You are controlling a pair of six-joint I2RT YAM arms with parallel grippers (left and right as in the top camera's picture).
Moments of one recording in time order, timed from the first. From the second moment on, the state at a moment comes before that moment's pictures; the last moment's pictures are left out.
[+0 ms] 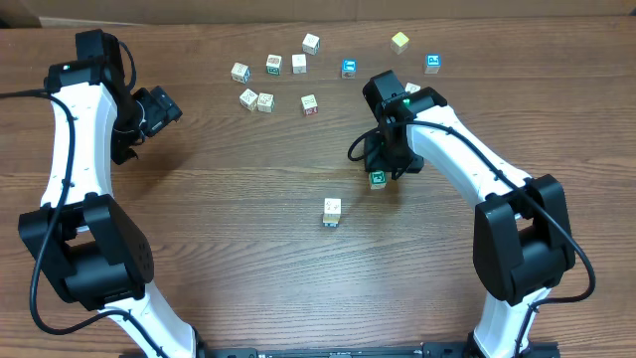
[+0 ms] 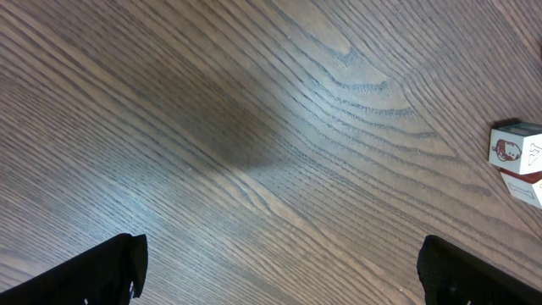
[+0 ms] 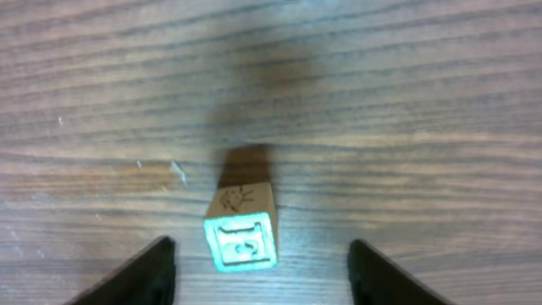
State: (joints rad) left arm 0.22 1.98 1.77 -1.16 0.03 -0.52; right arm 0.40 1.99 1.52 -1.01 0.04 0.43
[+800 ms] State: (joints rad) left arm 0.22 1.98 1.77 -1.16 0.03 -0.52; right arm 0.41 2.00 1.43 -0.91 0.04 0.41
